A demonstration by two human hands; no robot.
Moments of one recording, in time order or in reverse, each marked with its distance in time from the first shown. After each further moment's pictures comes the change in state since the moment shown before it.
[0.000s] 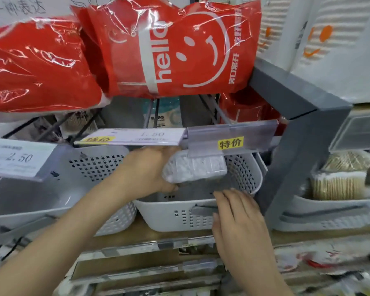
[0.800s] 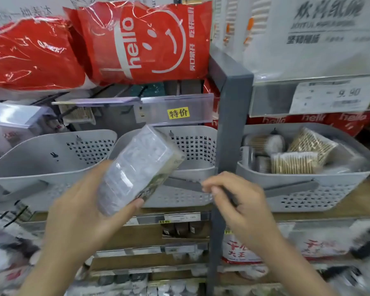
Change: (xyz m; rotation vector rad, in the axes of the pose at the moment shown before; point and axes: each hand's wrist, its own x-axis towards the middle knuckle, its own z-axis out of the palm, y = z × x) left_hand -0.134 0.092 0.006 -0.188 0.471 -0.404; right_hand -0.020 0.063 -0.065 0.875 0.036 -0.153
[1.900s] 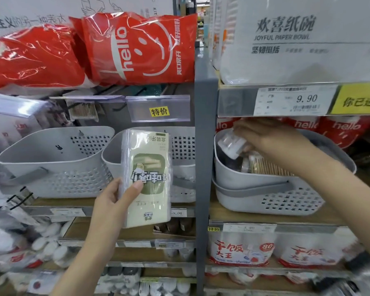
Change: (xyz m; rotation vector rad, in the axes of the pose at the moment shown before) left_hand -0.025 0.050 0.057 -1.036 -0.041 -0.600; right_hand 0.082 0.069 -0.125 -1.012 -0.370 -0.402
